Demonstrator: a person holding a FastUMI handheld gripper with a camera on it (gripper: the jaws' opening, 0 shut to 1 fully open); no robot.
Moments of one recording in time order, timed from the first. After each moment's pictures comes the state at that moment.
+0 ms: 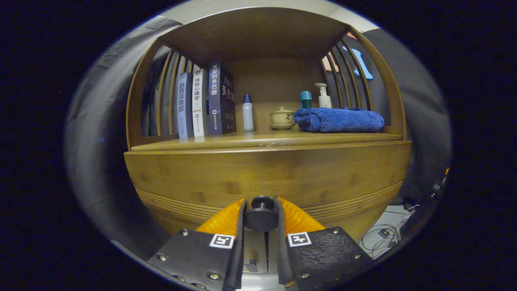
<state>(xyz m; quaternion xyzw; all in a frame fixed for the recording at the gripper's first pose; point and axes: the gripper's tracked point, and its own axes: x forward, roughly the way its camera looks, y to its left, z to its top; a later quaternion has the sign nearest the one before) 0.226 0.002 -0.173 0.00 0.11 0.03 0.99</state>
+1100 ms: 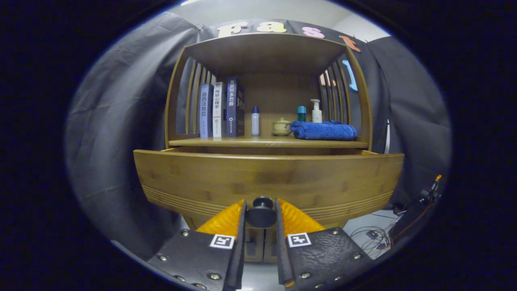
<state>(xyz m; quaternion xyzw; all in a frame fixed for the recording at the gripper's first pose) 0.139 -0.002 -0.164 -0.02 0.08 0.03 1.00</state>
